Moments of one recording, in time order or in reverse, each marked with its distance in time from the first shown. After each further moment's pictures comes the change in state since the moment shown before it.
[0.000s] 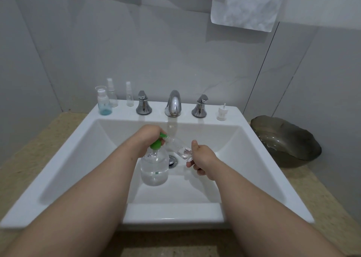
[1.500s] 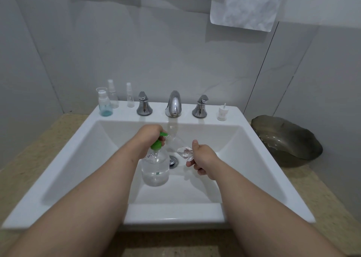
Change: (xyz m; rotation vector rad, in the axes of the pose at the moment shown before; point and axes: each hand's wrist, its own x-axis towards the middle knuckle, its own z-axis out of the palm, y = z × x) left_hand -0.002 0.000 0.001 -0.094 0.049 0.010; right_hand -0.001 -0.001 -0.001 0.031 -0.015 0.010
